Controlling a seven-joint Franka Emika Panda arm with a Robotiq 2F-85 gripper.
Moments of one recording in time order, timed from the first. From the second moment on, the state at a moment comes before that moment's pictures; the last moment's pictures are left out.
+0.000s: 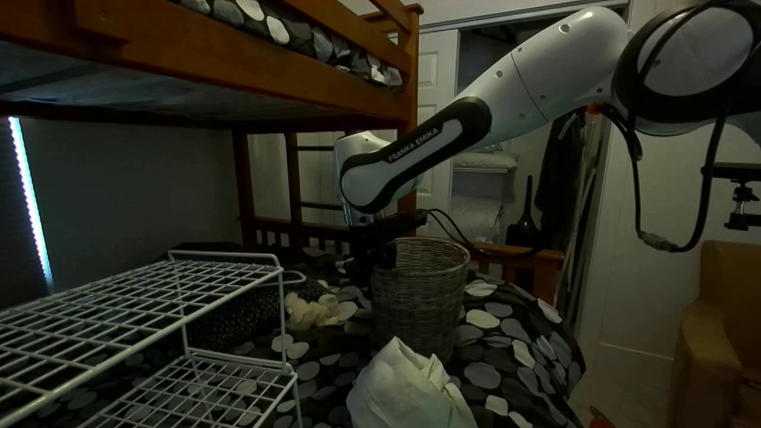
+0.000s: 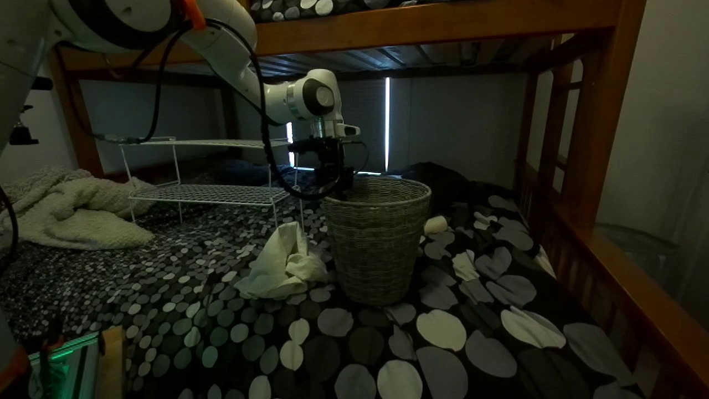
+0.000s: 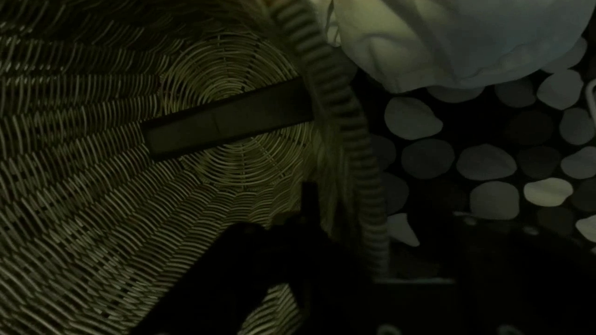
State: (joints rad) arm 0.24 0.48 0.14 -1.58 -0.26 2.01 0.24
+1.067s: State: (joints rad) arm 0.29 0.45 0.06 -1.56 -0.47 2.01 0.24
